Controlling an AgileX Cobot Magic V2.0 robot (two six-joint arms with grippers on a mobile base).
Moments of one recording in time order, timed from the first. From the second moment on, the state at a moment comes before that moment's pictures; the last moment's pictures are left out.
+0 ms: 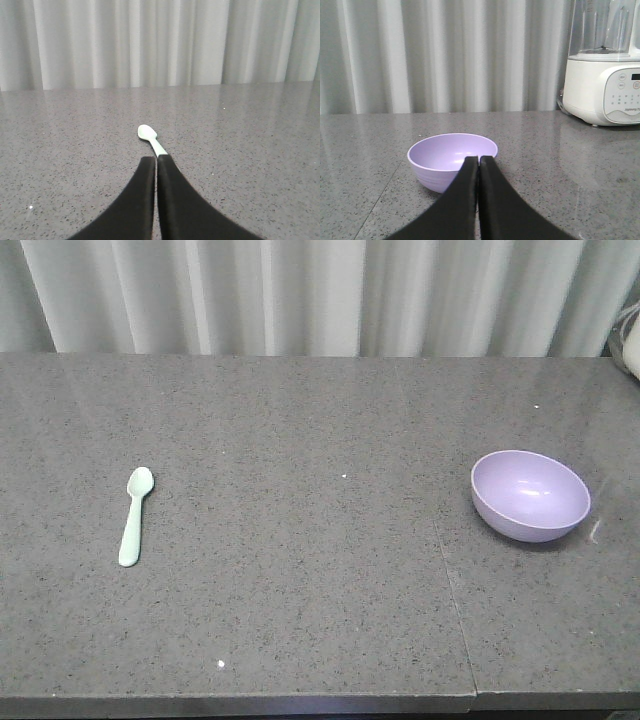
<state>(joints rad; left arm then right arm) -0.16 -0.01 0.02 0.09 0.09 -0.17 -0.05 -0.01 0.03 -0.02 0.00 0.05</state>
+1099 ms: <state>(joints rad) -0.16 -0.01 0.02 0.09 0.07 -0.17 -0.05 -0.01 0.03 -0.02 0.00 0.05</state>
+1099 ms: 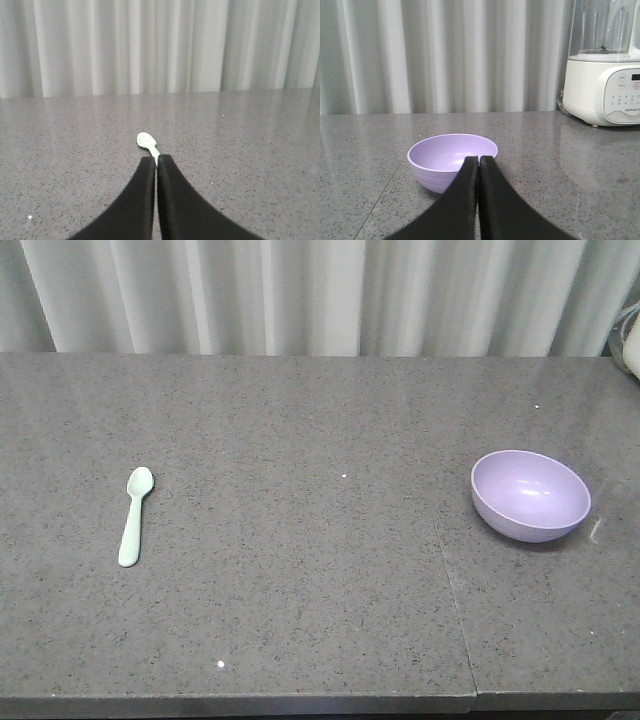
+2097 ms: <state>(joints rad) -0.16 0.86 -1.03 0.11 1.08 -0.29 -0.05 0.79 -0.92 -0.01 1.01 -0.01</state>
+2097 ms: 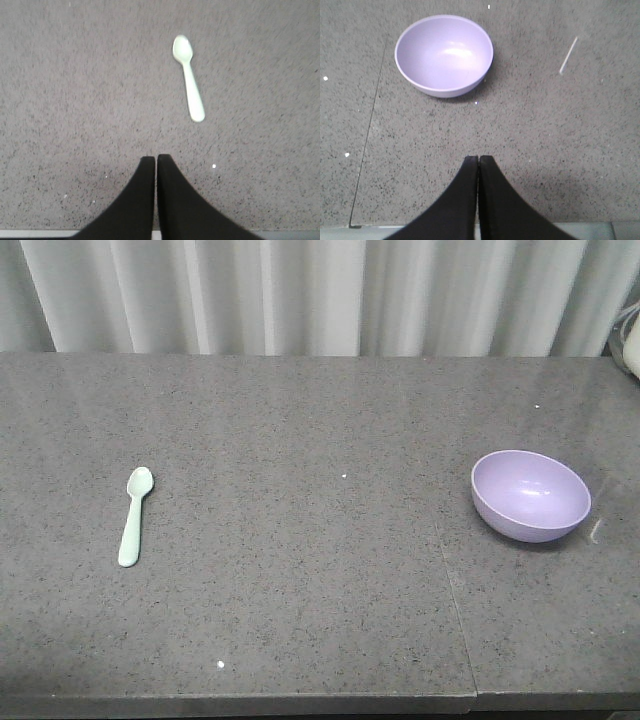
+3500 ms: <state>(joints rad) -0.16 0.92 -1.05 0.13 1.09 -0.29 -0.05 0.82 -0.93 -0.01 1.02 -0.01</state>
